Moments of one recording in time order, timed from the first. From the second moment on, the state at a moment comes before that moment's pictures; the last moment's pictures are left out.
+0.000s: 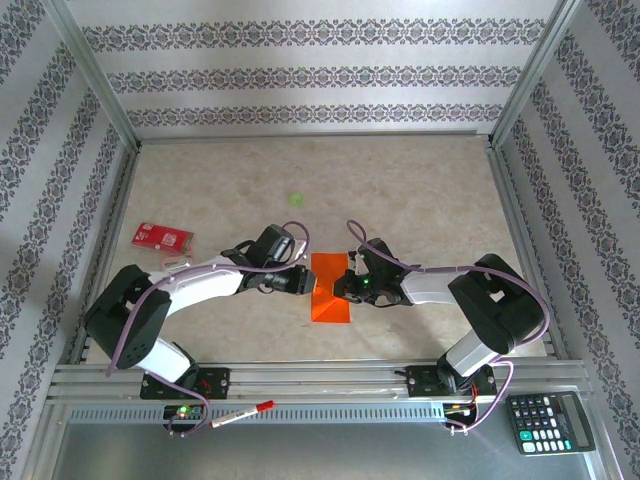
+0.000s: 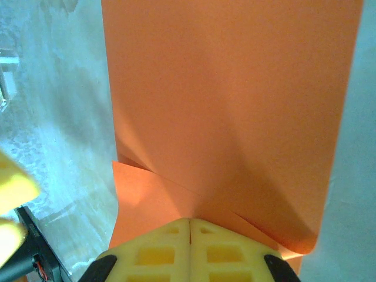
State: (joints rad) left arm -0.67 1.51 0.78 -0.22 0.41 -0.50; right arm 0.61 1.59 0.53 0.13 -0.50 0.86
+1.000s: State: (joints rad) left arm -0.75 1.70 0.77 -0.21 0.55 -0.51; right arm 0.60 1.56 0.57 0.07 -0.55 0.84
